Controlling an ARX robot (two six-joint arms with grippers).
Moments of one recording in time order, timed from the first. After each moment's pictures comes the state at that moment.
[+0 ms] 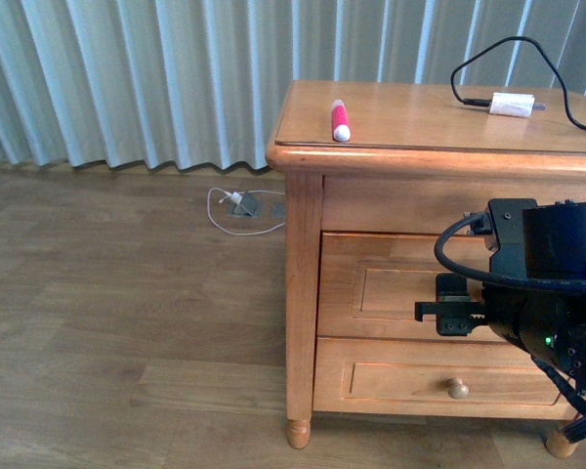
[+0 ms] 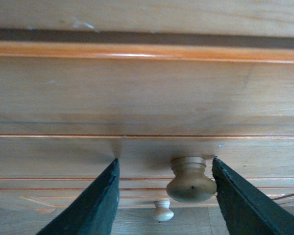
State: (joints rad) left arm 0.00 0.00 0.02 0.00 0.00 0.00; right arm 0.19 2.19 0.95 0.77 0.20 0.07
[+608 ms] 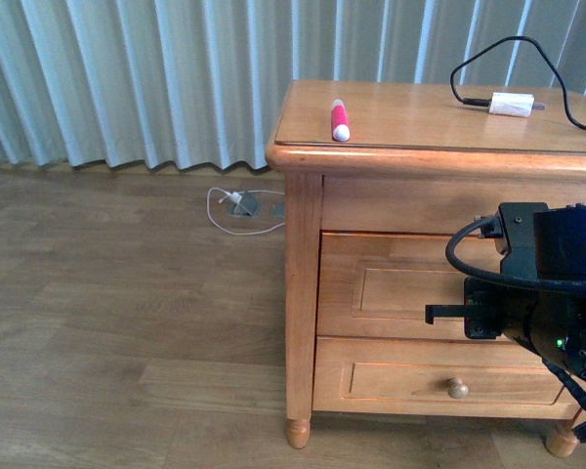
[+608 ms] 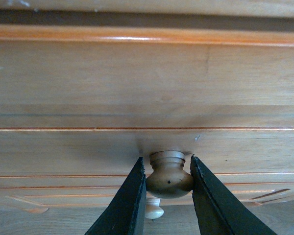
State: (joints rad) left arm 0.00 0.00 0.02 0.00 0.00 0.00; right arm 0.17 2.19 0.94 0.77 0.19 0.07
